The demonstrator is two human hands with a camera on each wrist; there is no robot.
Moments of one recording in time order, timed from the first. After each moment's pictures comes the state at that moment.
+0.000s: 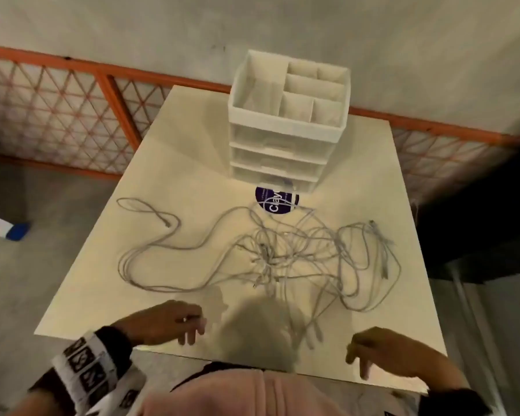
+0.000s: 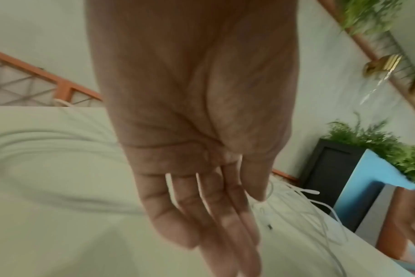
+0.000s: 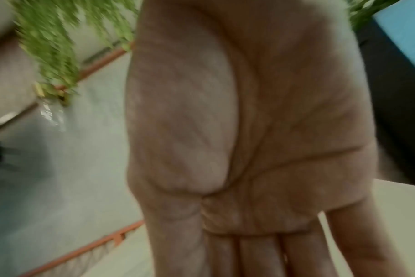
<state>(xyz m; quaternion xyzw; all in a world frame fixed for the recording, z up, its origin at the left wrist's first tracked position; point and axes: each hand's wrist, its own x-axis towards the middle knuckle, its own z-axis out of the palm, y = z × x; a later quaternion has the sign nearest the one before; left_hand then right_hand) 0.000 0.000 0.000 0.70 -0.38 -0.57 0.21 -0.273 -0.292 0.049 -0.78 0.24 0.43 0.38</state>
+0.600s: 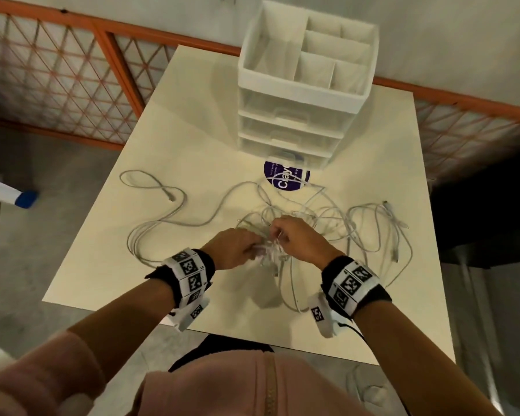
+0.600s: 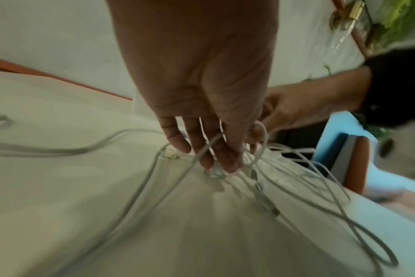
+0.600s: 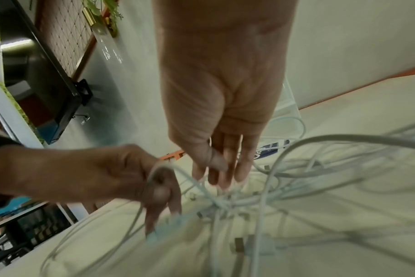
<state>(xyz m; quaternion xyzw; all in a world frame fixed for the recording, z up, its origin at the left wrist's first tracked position) 0.013 -0.118 -0.040 0.77 -0.54 -0.29 0.17 -0.090 -0.276 -0.015 -0.92 0.14 0.14 0.35</state>
